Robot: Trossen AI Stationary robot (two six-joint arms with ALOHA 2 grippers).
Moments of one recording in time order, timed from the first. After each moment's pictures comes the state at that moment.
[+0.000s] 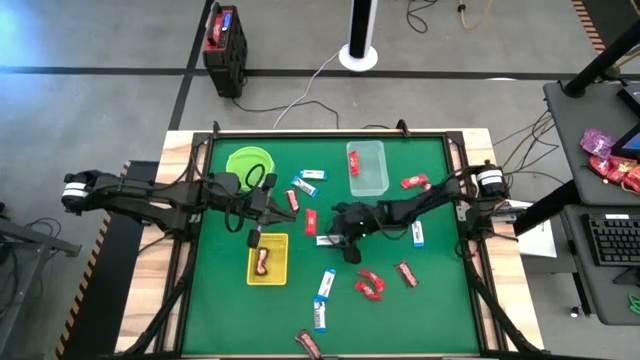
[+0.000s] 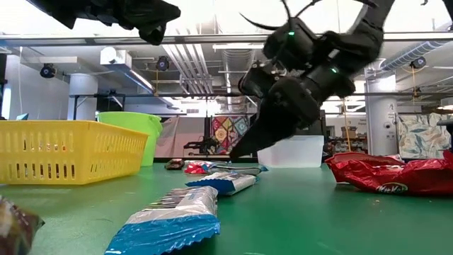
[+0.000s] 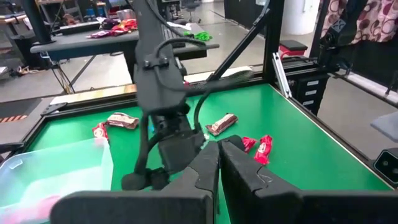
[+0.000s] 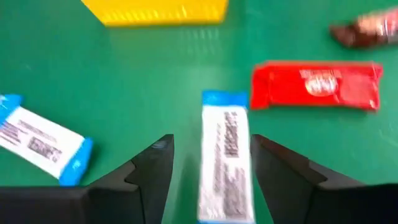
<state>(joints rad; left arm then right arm) 0.01 1.02 0.63 0.19 0.20 0.12 0.01 1.87 0.82 0.42 -0.16 0.02</state>
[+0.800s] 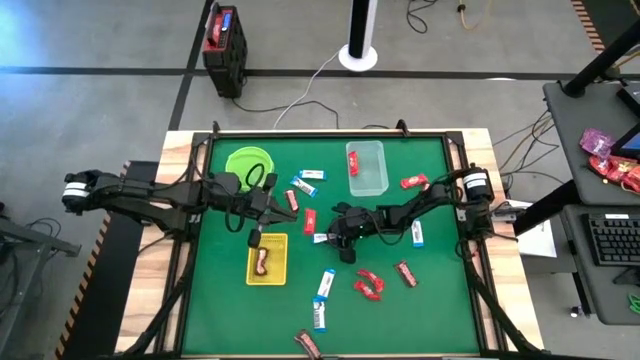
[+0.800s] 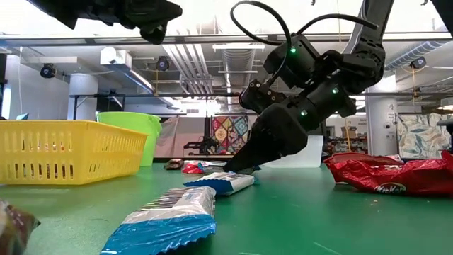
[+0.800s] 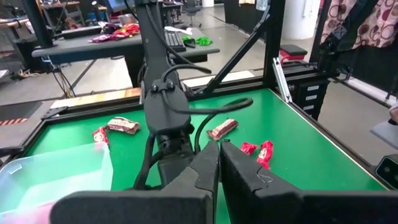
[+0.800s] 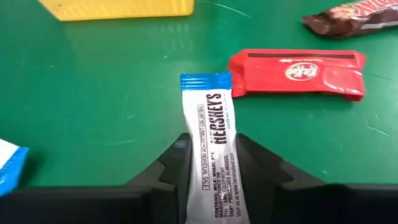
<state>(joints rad) 0.01 1.03 0.63 0.21 0.20 0.12 0.03 2.01 0.79 0.58 -0.06 0.04</state>
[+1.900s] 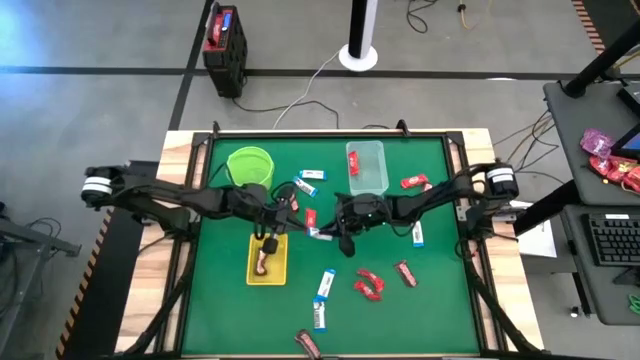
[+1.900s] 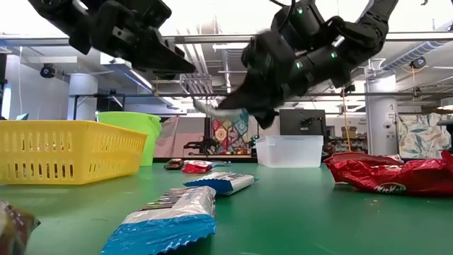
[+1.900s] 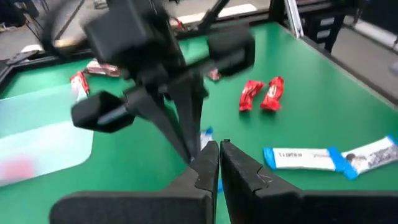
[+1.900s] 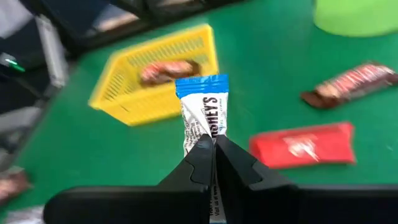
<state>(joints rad) 0.01 1.28 0.60 0.26 0.19 0.20 -0.01 1.79 0.80 0.59 -0.16 0.28</state>
